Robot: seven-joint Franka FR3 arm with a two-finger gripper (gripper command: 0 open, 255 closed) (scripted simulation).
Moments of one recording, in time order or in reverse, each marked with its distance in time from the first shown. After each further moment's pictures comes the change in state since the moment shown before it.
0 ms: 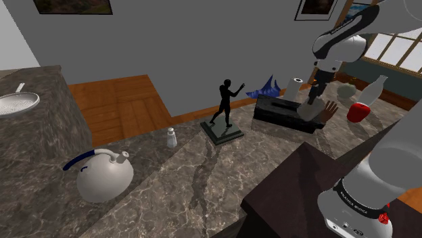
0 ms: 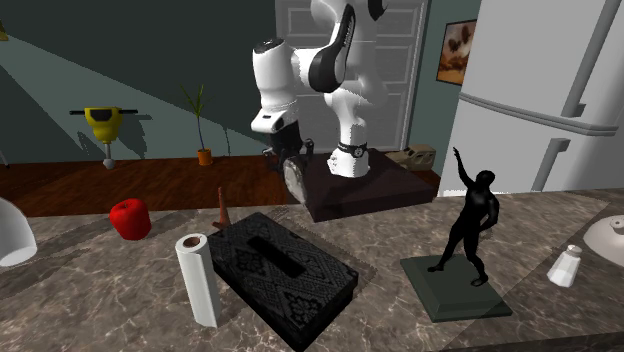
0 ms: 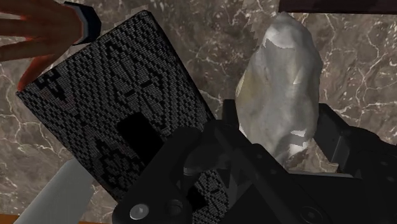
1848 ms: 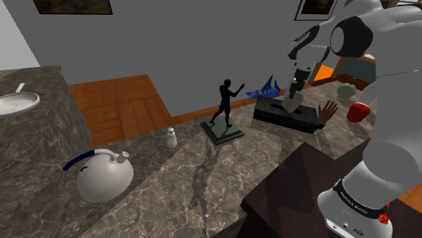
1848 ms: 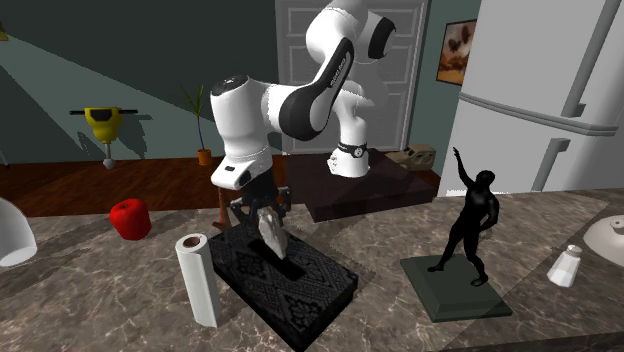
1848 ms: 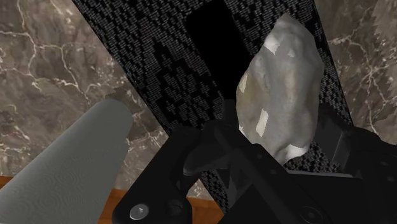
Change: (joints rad) arm -0.154 0.590 0.115 0.611 0.310 -0.112 -0.131
